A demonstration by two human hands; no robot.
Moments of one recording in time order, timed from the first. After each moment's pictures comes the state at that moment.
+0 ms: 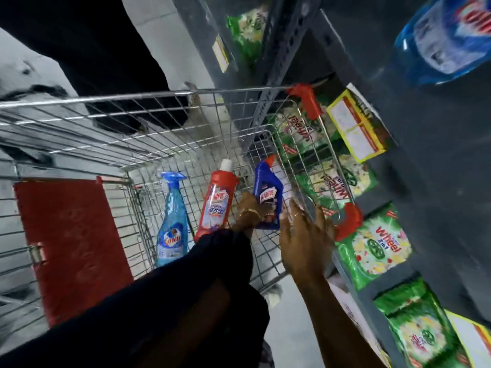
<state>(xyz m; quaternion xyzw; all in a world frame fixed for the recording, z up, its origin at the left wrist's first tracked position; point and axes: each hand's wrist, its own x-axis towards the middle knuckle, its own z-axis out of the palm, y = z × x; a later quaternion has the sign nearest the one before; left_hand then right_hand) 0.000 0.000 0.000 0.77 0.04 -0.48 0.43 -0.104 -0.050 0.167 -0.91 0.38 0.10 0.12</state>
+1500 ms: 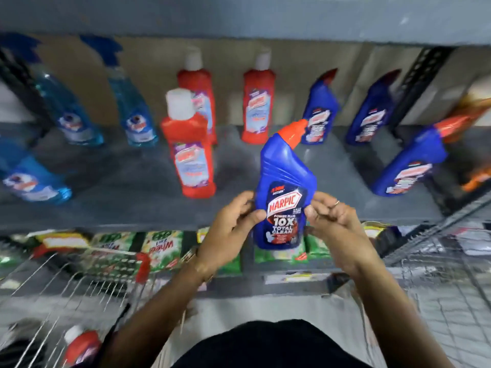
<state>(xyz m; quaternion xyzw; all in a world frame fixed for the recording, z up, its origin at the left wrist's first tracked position) -0.296 -0.083 0.393 0.40 -0.60 -0.54 0.44 -0.500 -0.072 0.391 -0.47 0.43 -0.53 0.57</state>
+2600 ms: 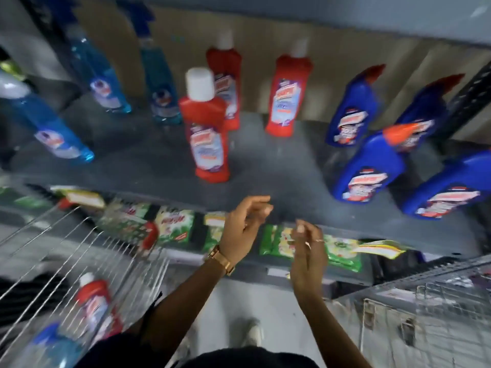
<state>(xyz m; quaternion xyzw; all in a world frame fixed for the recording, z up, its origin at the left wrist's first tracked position) -0.332 -0.101 0.329 0.52 -0.57 -0.39 0.50 -0.470 -0.072 0.302 -0.46 0.60 -0.57 0.33</state>
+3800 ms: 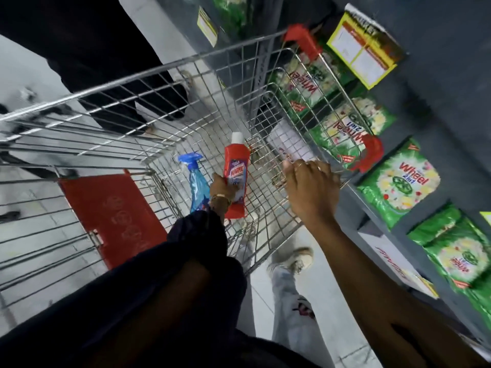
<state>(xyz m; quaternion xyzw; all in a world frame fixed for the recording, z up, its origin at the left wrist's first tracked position) 0.037 0.112 0.029 0.87 0.04 -0.41 0.26 -0.089 -0.007 0.180 -0.90 0.41 0.07 0.13</state>
